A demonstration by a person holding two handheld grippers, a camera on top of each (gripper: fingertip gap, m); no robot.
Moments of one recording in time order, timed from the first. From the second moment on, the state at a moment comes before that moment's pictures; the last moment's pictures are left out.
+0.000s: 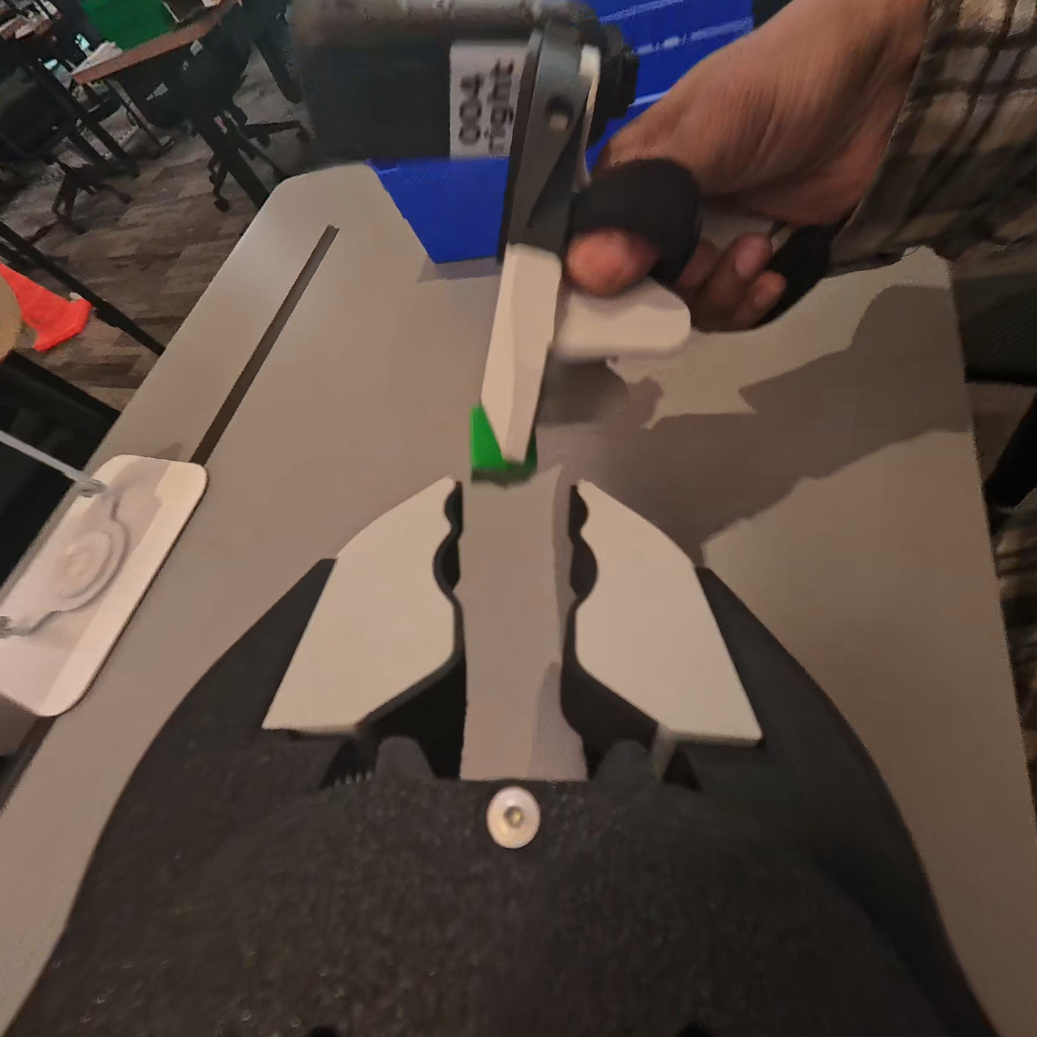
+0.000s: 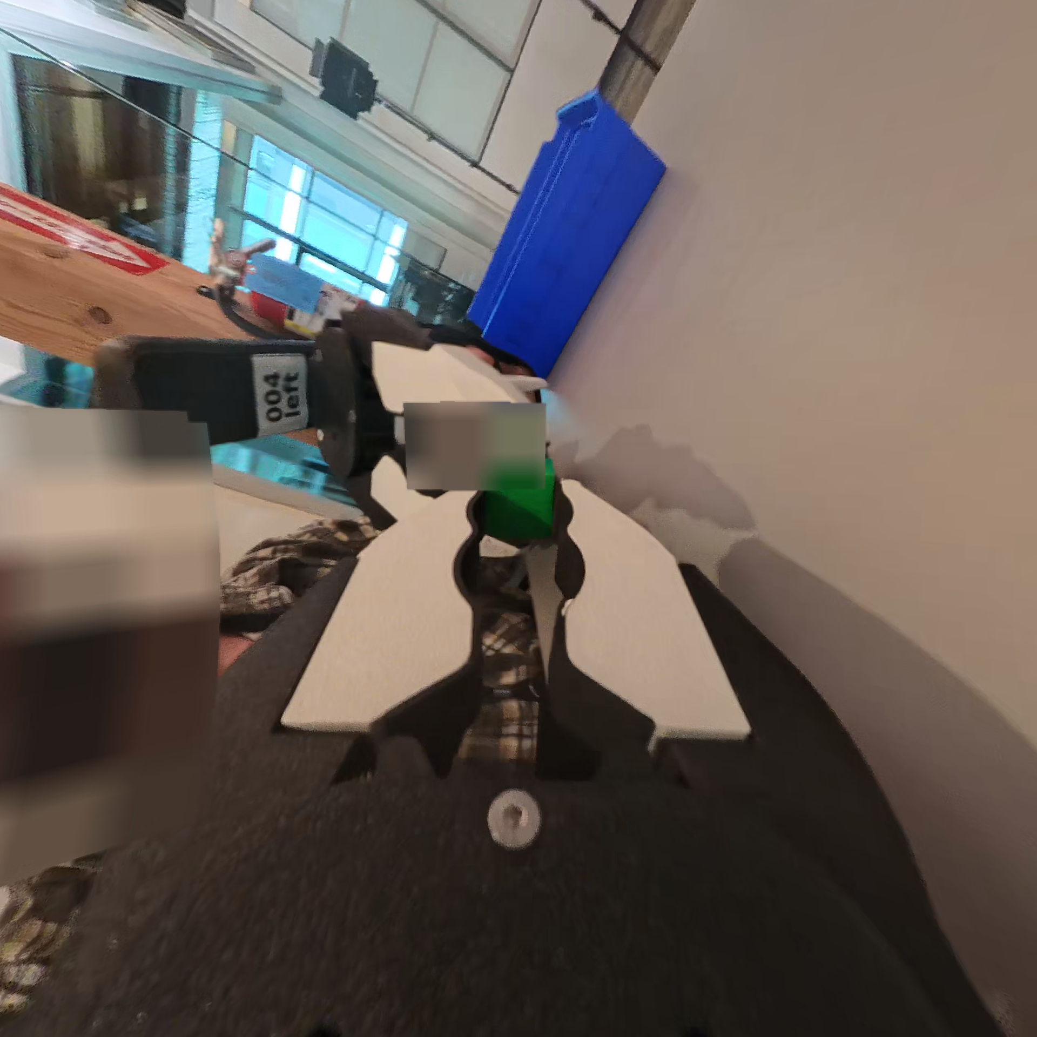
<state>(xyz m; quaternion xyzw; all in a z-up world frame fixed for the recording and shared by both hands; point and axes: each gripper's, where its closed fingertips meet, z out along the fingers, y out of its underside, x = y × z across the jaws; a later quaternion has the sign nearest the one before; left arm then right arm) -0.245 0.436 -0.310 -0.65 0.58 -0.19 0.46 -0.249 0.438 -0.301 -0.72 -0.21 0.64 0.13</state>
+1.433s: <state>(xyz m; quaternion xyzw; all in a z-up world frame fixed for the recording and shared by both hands) -0.688 0.497 -0.224 -0.81 0.20 -0.01 0.55 -0.100 0.499 -0.244 -0.81 -0.31 0.23 0.43</state>
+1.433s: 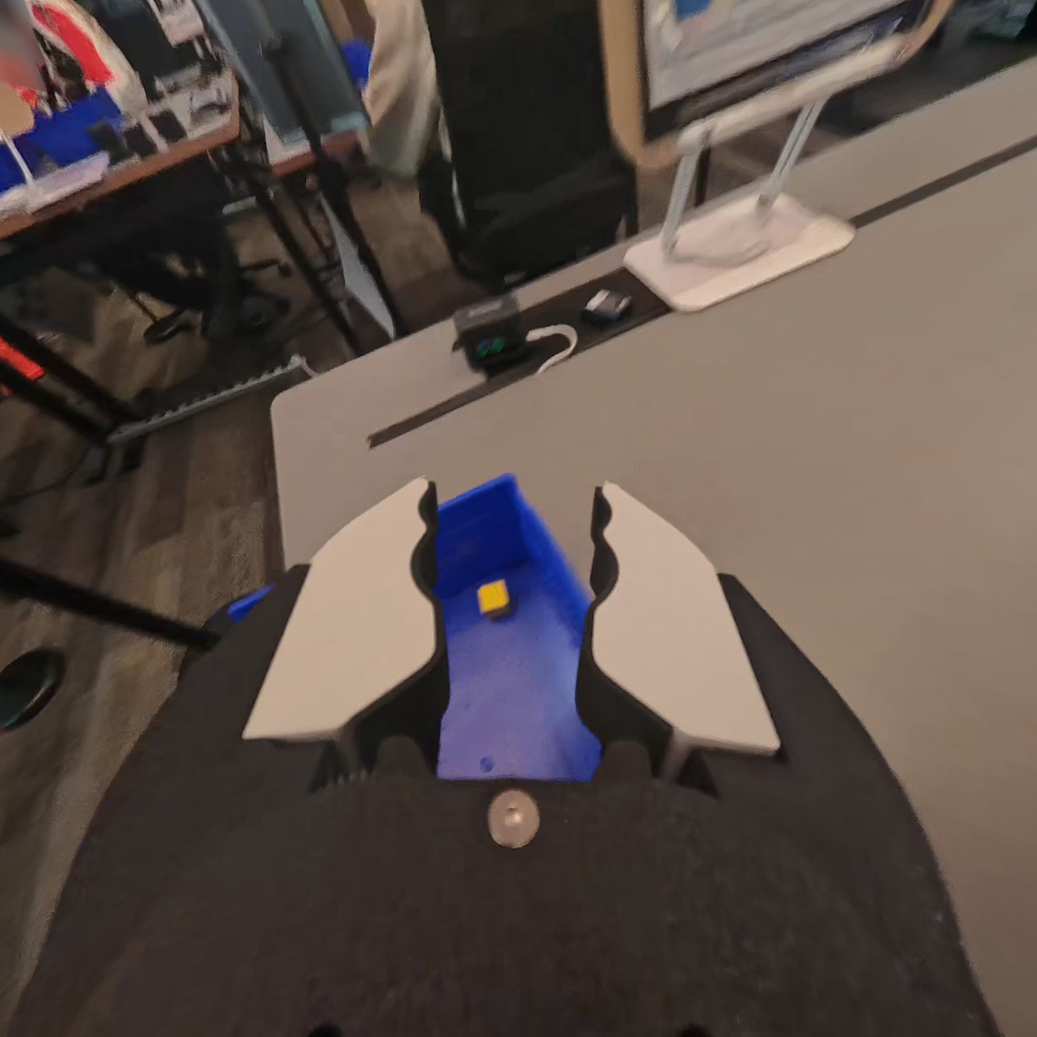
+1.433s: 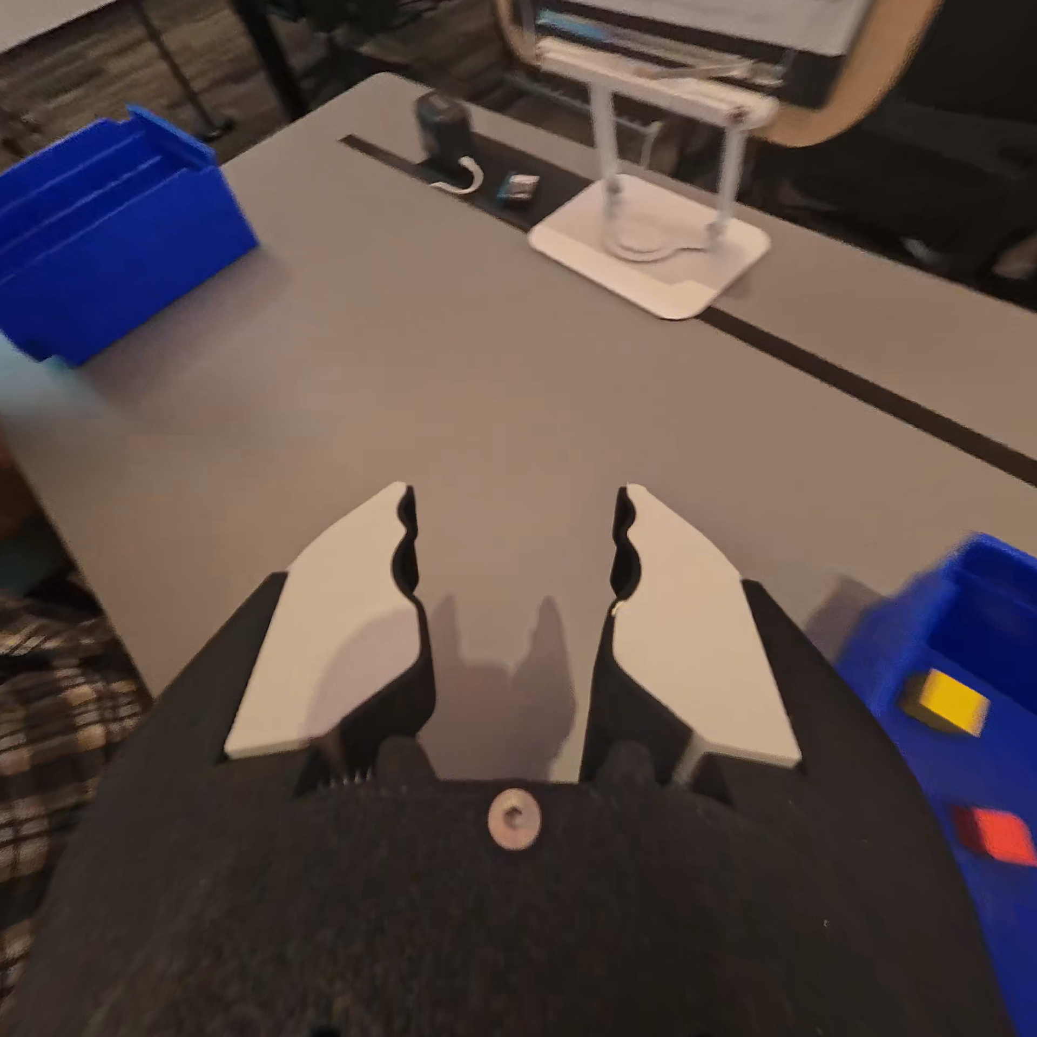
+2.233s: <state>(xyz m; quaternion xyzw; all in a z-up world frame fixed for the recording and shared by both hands) -0.852 0.550 -0.421 -0.95 -0.01 0.13 0.29 -0.185 0.453 -0.335 -0.79 -0.33 0.39 0.34</state>
